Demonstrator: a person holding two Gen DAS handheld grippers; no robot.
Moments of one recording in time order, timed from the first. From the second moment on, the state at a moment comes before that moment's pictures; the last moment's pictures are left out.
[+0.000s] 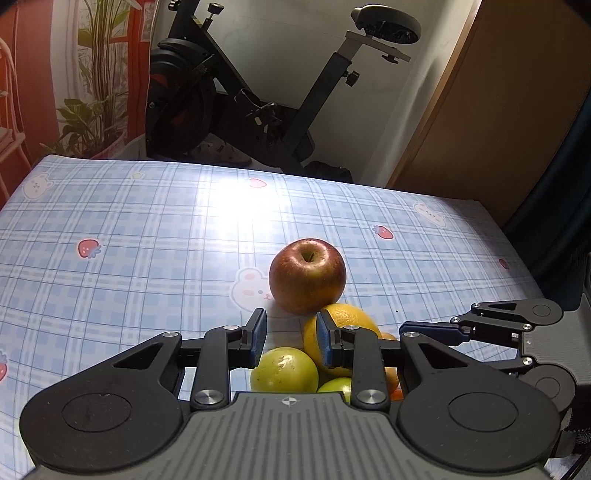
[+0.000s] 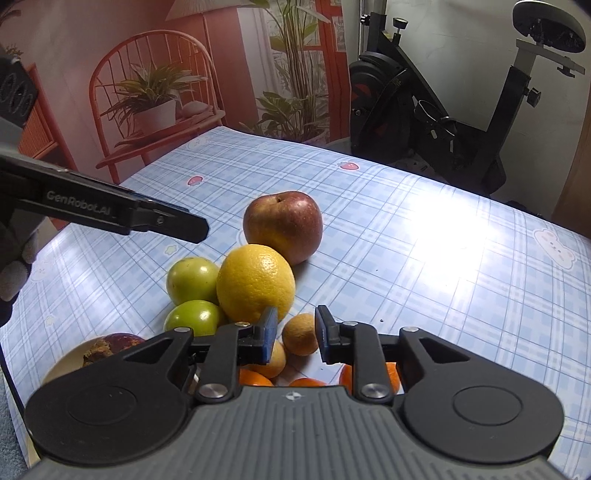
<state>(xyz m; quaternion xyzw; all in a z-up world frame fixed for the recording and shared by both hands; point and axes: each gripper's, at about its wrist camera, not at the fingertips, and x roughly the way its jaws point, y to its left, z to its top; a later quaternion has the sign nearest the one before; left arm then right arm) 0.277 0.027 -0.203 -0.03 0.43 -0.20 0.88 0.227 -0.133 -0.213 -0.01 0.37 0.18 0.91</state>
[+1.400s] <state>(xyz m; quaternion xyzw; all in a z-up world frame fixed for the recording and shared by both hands) 0.297 0.003 -0.218 -0.08 0.47 -0.28 0.84 0.245 -0.125 -0.219 0.03 0.37 0.21 0.90</state>
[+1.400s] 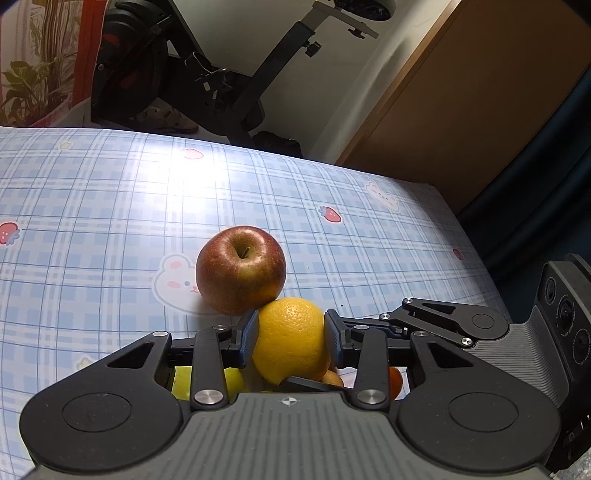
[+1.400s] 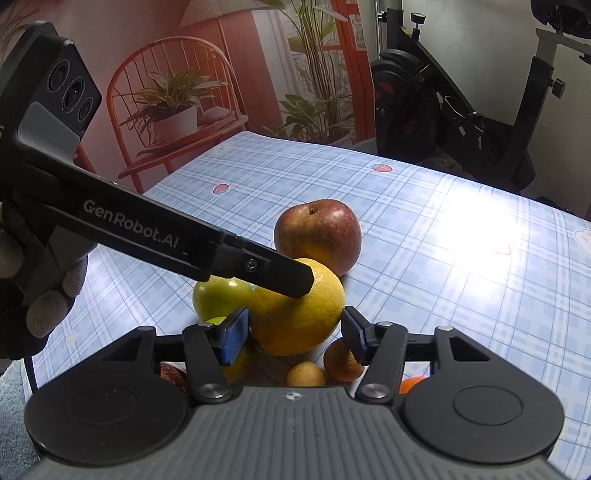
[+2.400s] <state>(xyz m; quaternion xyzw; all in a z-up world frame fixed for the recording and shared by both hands) 0.191 0.044 -0.158 -0.07 0.43 -0.29 0.86 0.140 -0.069 -0.159 0.01 0.32 0.22 0.92</state>
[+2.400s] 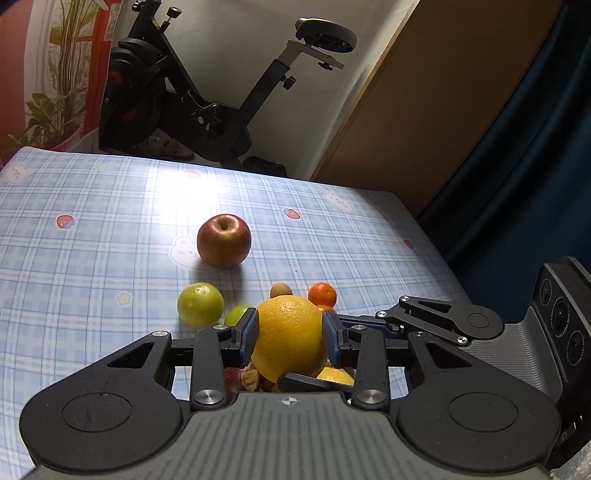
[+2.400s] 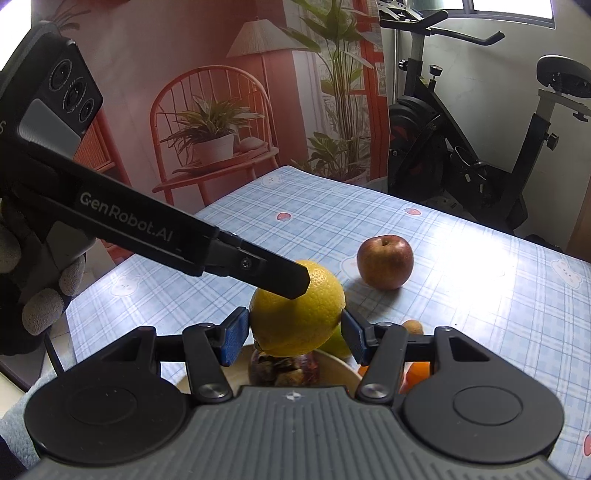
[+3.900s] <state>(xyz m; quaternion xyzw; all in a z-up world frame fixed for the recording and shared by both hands) 0.175 0.087 -0.219 -0.08 0.47 -0.24 0.84 0.128 -0.022 -0.224 0.03 0.36 0.22 0.90</state>
